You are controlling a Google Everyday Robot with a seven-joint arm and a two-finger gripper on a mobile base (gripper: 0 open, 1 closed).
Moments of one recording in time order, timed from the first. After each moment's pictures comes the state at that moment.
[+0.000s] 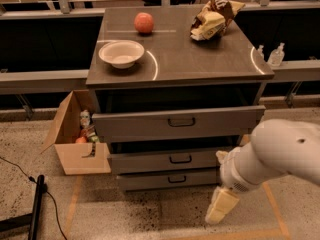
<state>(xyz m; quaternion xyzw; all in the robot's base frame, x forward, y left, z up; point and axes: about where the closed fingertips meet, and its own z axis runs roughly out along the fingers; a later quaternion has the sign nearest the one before) 0.407 -0.155 0.680 -0.57 0.80 0.08 0.17</state>
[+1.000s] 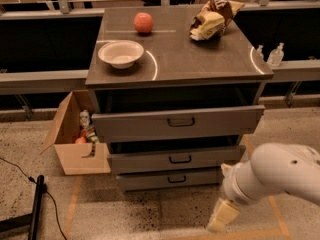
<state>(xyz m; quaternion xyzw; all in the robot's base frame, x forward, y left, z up) 0.402 -0.172 0.622 -0.54 0.82 0.07 0.16</state>
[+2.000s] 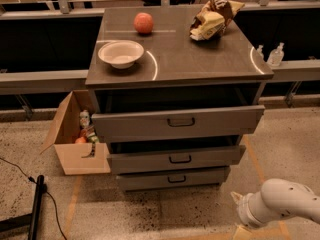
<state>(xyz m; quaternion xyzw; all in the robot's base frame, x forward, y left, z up) 0.393 -0.253 0.440 -0.56 0.81 0.10 0.14</state>
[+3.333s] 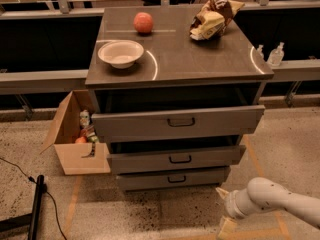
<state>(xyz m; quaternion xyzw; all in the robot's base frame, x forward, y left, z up) 0.447 -0.239 0.342 -0.61 0.76 0.14 0.18</state>
